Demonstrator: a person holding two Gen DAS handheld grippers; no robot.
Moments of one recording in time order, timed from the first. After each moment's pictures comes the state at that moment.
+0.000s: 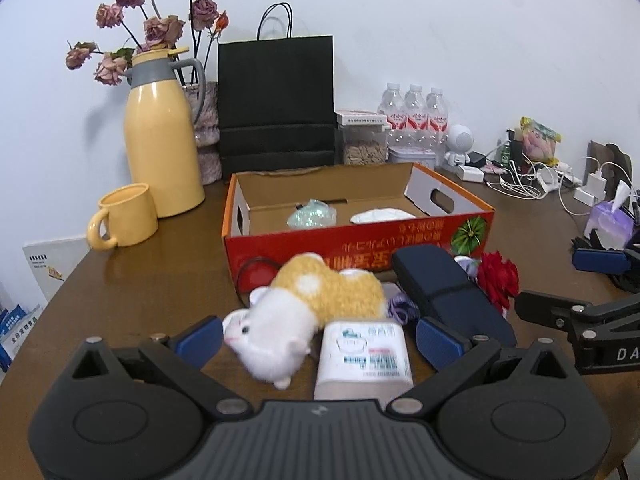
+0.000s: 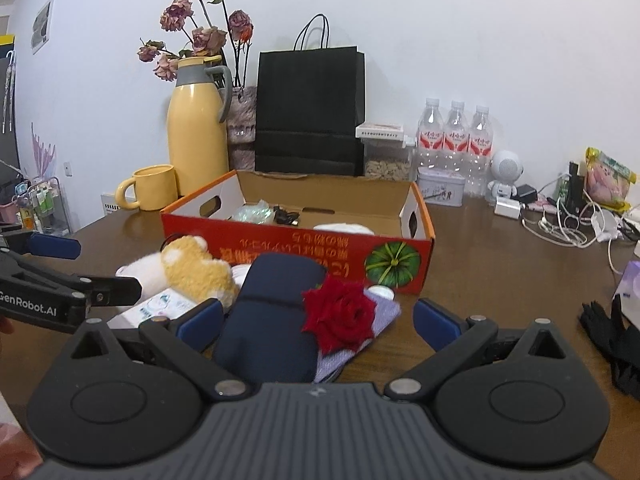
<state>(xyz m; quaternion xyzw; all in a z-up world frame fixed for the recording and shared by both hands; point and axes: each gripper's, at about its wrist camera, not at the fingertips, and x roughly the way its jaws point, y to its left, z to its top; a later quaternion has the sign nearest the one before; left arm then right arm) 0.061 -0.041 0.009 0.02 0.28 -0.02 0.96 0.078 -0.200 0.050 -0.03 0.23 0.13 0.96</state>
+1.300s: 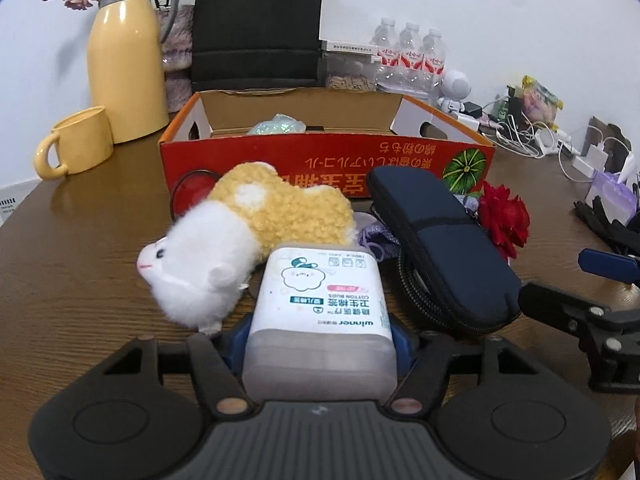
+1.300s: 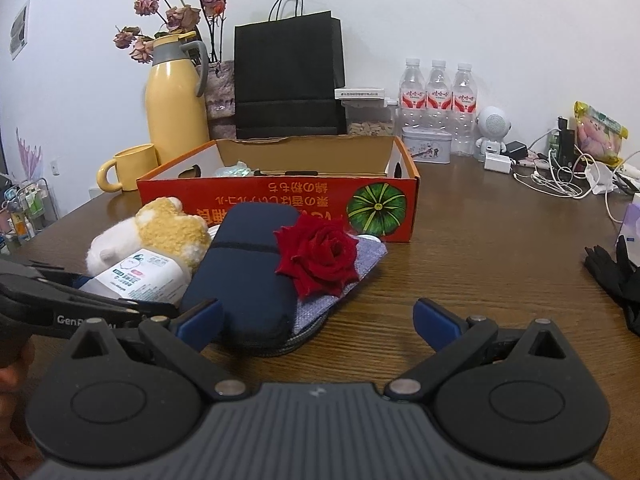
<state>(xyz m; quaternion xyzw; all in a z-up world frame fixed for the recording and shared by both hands) 0.099 -0.066 -0.048 -0.02 0.36 -0.04 0.93 0.084 -0.214 0.015 0.00 0.25 0.11 0.96</state>
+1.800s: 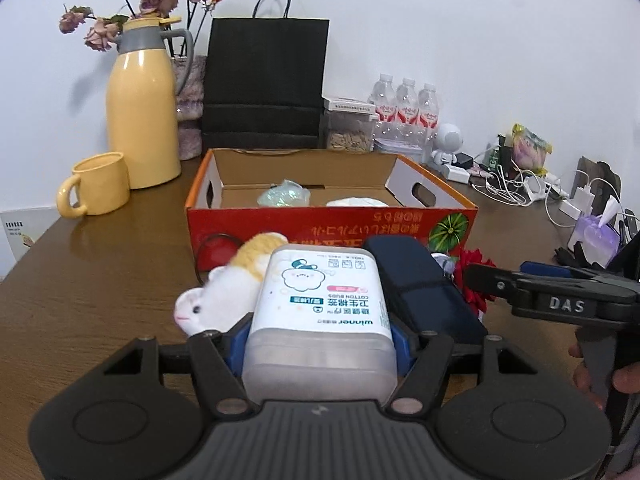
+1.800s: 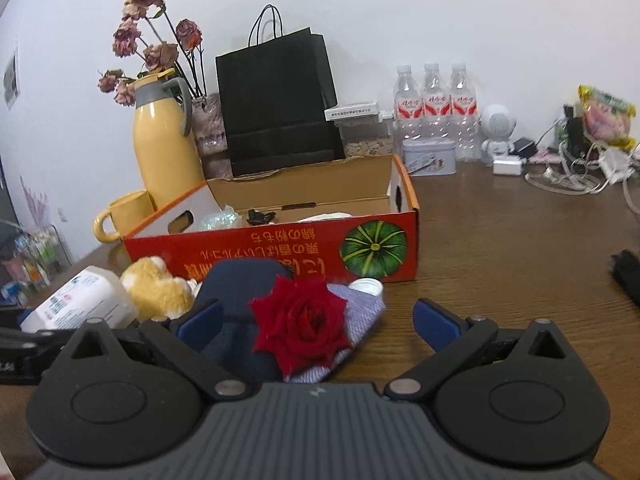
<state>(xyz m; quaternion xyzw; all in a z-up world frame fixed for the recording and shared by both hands) 0.076 -0.055 -0.006 -0.03 0.29 -0.04 0.95 0.132 -0.233 0.021 0.07 0.24 0.14 0.96</state>
